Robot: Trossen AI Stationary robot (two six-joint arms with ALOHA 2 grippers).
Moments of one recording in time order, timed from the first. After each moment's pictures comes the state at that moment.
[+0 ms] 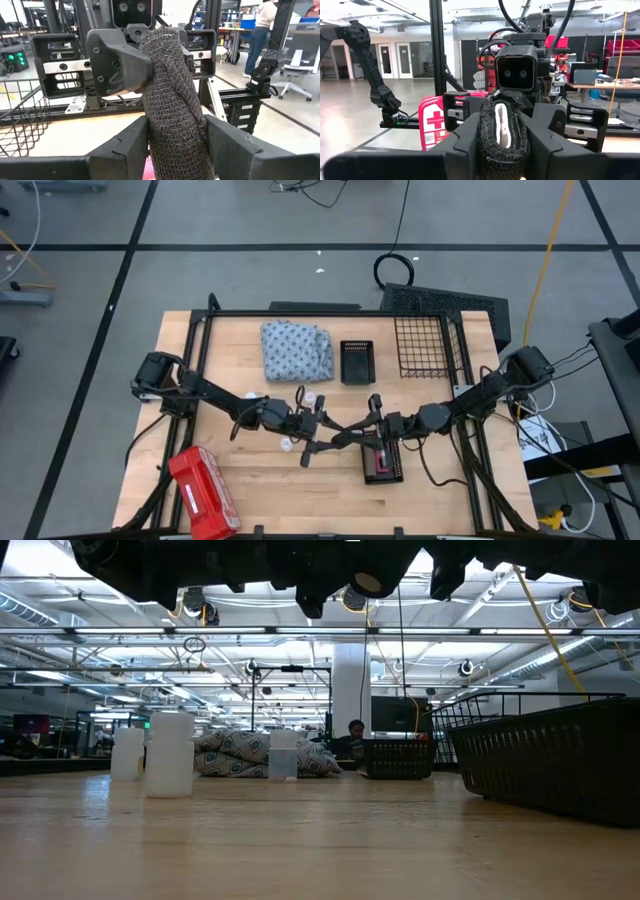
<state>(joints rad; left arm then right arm) -0.25 1.79 0.86 0.94 0.02 0.00 0.42 1.53 0.49 1.26 0.26 -0.01</state>
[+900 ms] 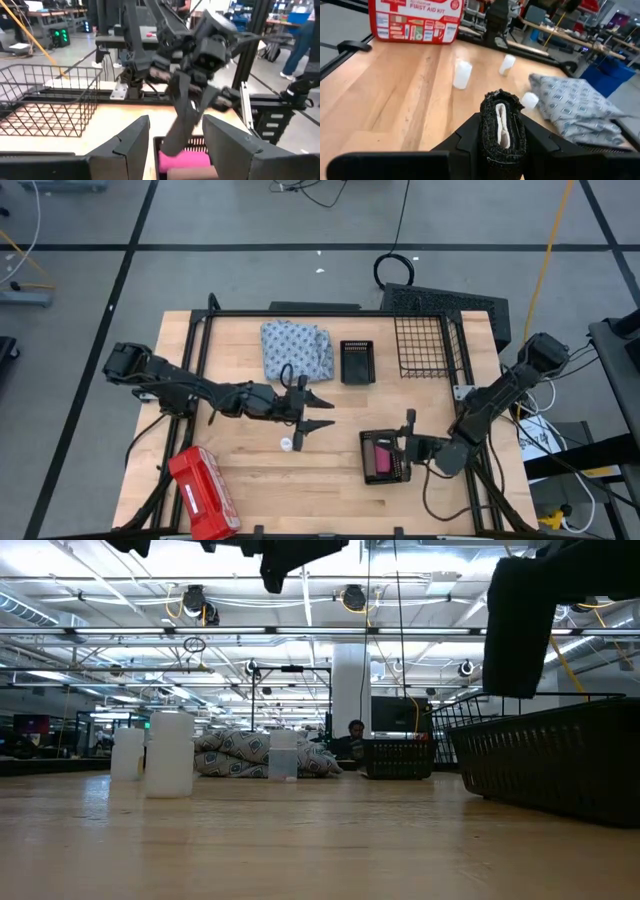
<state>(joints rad) -0.22 1.52 0.87 0.58 -0.14 -0.08 0.80 1.29 0.49 0.38 0.92 0.07</state>
